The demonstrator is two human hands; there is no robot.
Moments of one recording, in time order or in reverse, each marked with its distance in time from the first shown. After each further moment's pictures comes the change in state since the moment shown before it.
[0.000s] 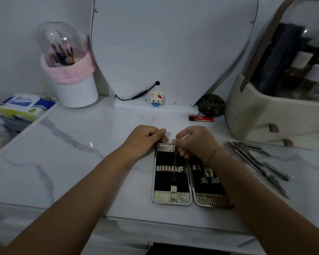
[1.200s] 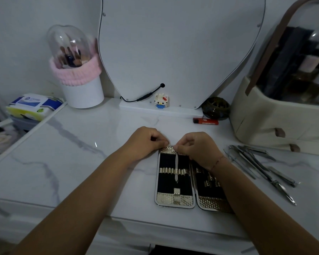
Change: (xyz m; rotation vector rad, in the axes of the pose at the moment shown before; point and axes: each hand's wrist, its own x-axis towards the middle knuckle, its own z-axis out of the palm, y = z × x) left_hand -0.001 0.001 -0.008 0.146 -0.029 0.029; right_hand 0.002 0.015 0.005 -0.296 0.049 -0.320
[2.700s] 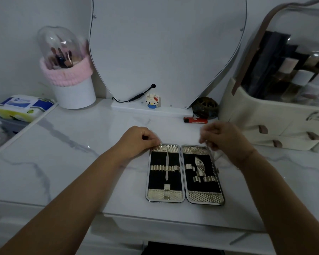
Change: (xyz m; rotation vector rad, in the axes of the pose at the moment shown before) left_hand -0.003 0.005 0.001 -0.010 0.004 -0.003; right_hand -0.026 0.007 -0.075 0.314 0.053 0.204
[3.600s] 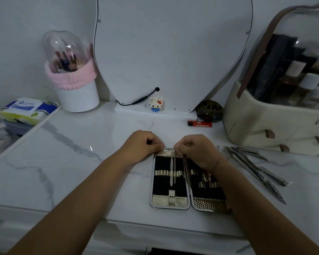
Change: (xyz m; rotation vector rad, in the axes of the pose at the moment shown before) left_hand 0.001 -0.004 0.000 0.055 -0.008 0.002; right_hand 0.022 0.011 0.064 -0.413 -0.047 -0.206
